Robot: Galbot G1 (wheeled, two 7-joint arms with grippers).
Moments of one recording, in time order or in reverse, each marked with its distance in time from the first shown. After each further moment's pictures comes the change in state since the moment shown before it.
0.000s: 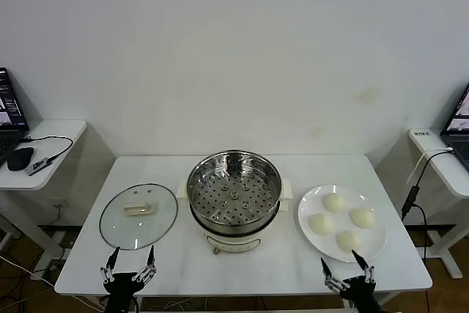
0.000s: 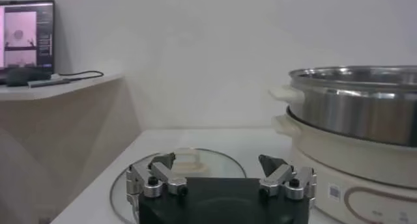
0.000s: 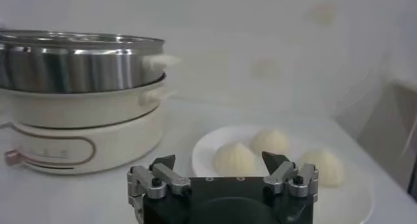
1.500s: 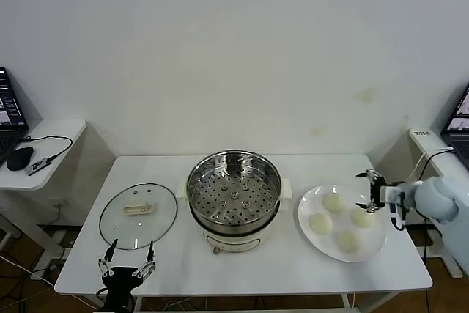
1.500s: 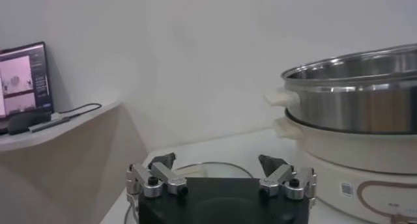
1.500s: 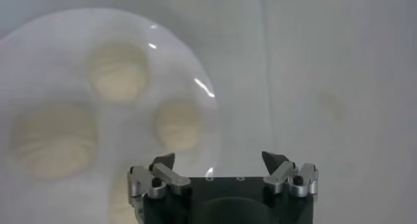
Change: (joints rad) left arm -0.007 -0.002 -0.005 -0.032 0.167 0.042 -0.017; right arm 1.225 -0.748 -0.785 -0.587 -0.475 -0.077 -0.663
